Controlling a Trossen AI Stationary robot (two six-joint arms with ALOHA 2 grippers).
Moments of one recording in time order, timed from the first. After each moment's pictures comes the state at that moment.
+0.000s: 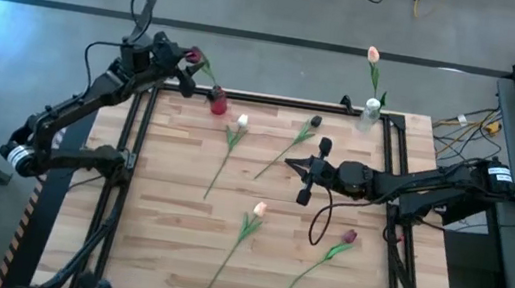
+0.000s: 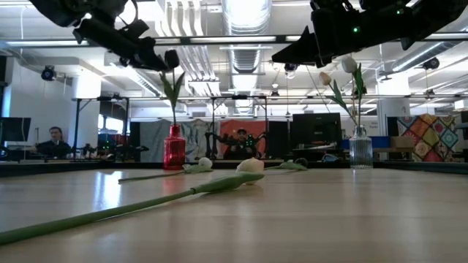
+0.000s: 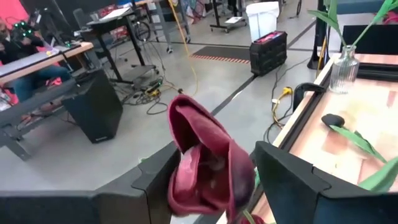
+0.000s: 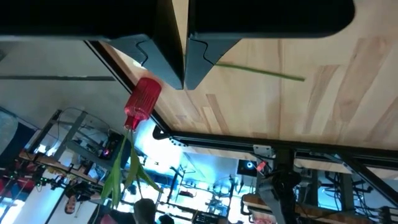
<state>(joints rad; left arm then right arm) 0.99 1.05 0.84 -0.02 0.21 0.31 0.03 1.29 0.55 0.58 0.34 -0.19</state>
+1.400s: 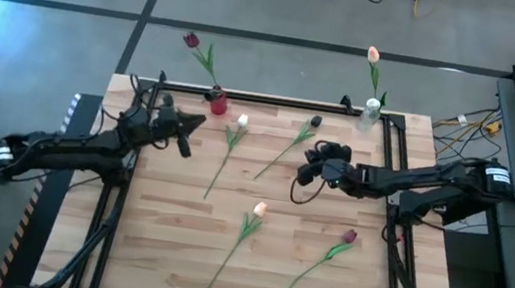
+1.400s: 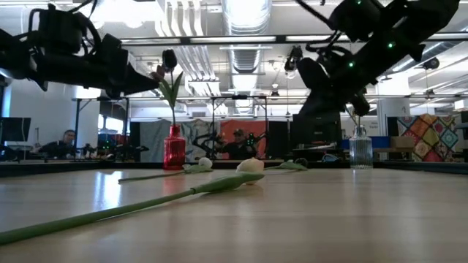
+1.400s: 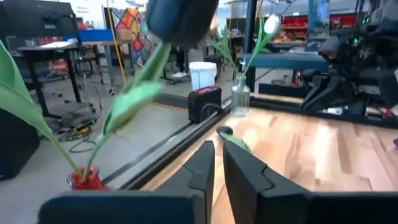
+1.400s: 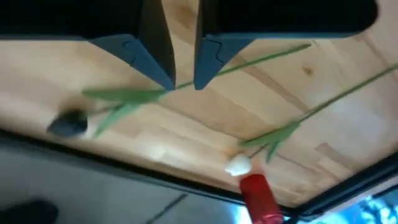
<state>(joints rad) 0.55 0.80 0.13 0.67 0.03 0.03 -0.07 1.32 0.55 0.14 0.63 0.63</state>
